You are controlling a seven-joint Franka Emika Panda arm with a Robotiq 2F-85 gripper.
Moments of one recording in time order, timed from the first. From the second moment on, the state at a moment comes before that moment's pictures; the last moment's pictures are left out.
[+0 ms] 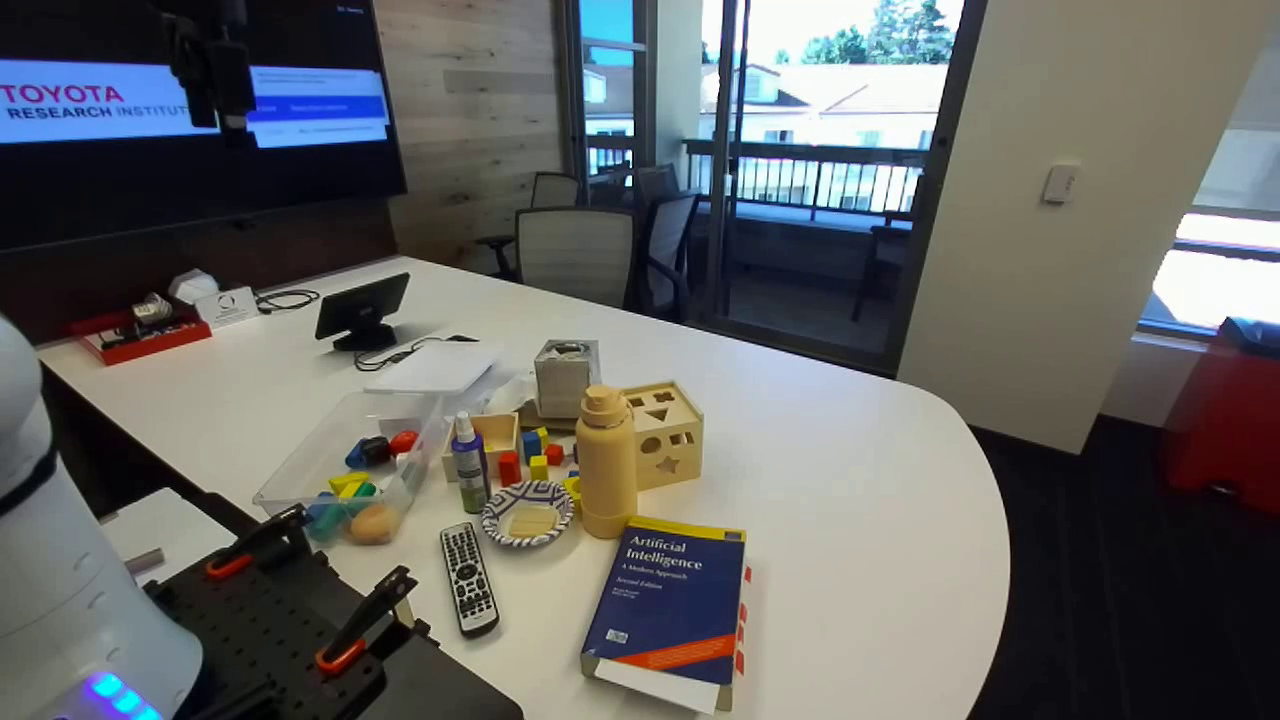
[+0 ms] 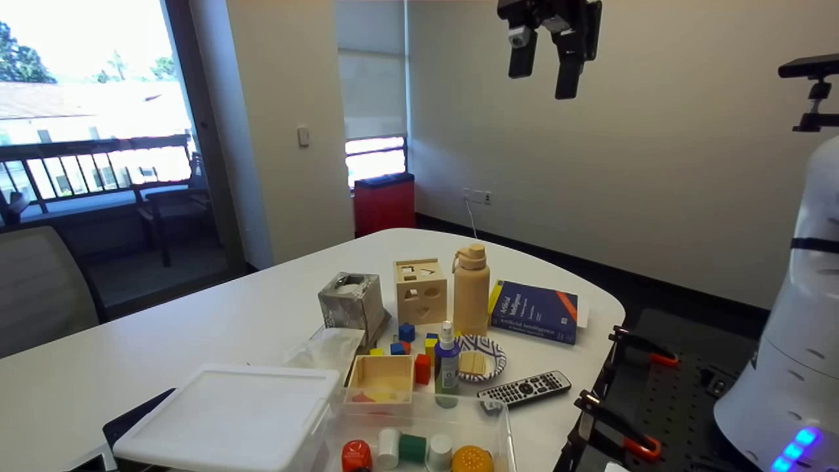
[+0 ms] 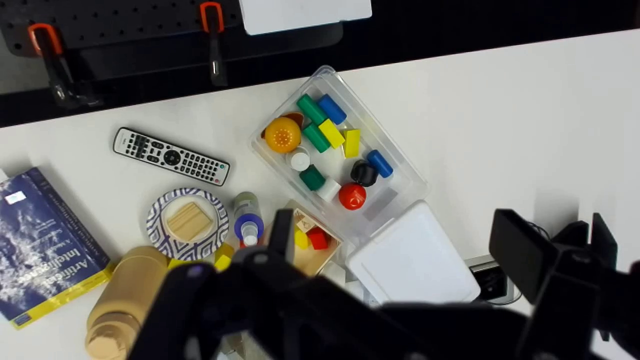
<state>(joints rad) 0.11 -0.74 0.13 -2.37 0.33 1.65 0.33</state>
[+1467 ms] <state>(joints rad) -0.03 0.27 -0.02 -2.07 0.34 2.21 0.52</state>
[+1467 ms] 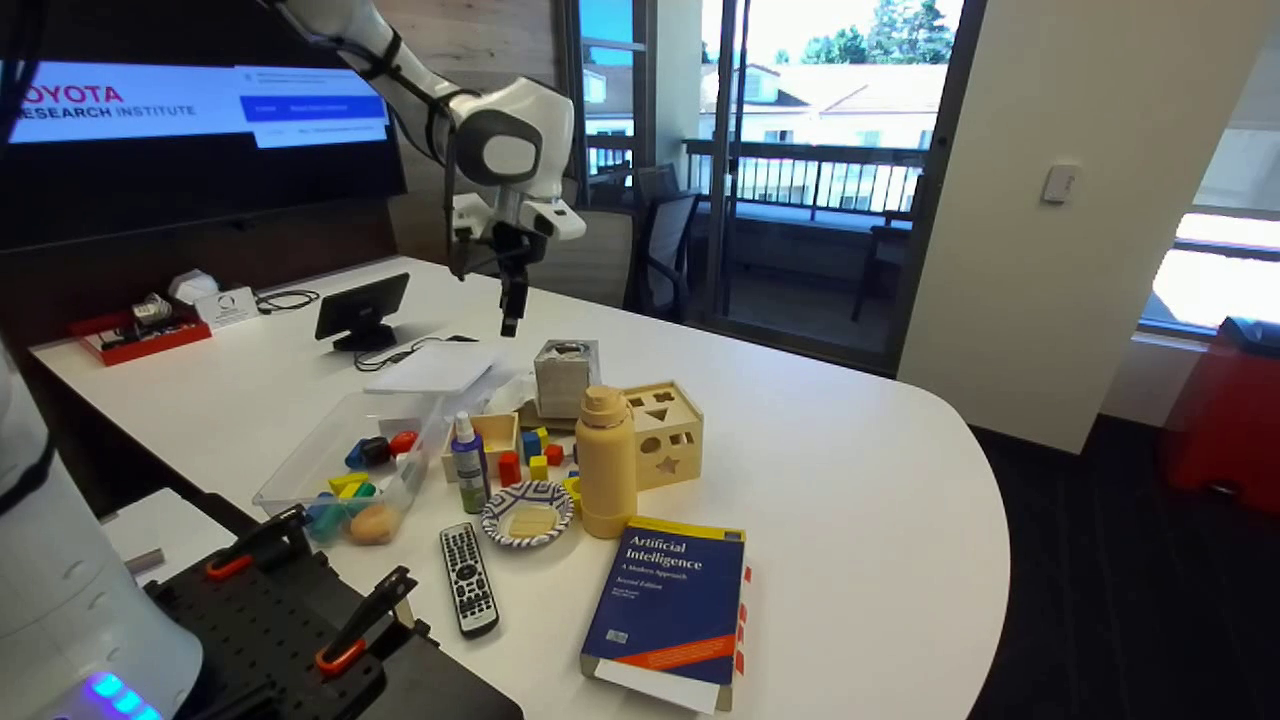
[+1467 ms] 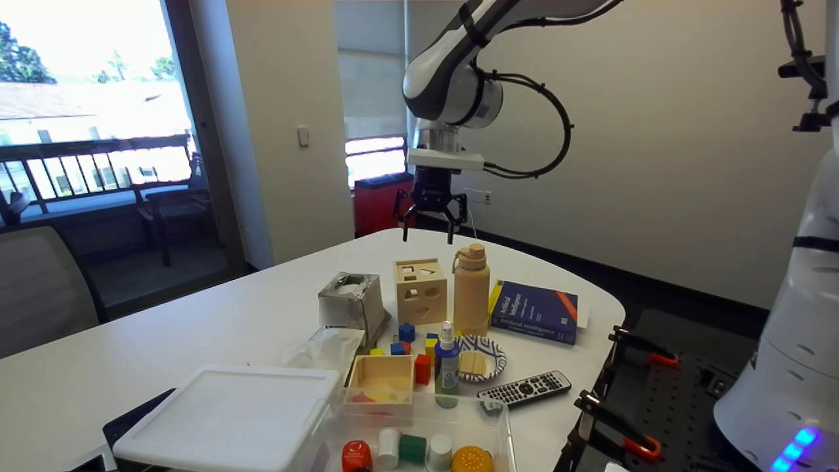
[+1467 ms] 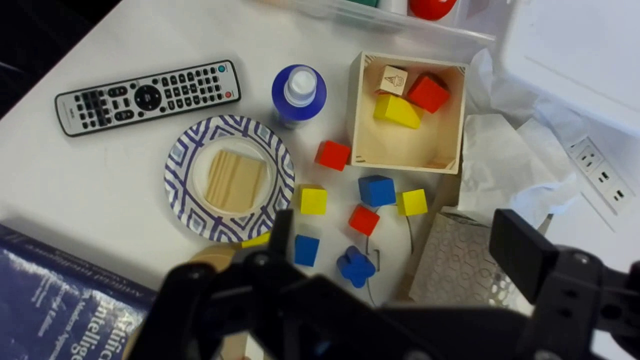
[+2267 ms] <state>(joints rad) -0.02 0.54 -0.05 -2.06 0.39 2.45 0.52</state>
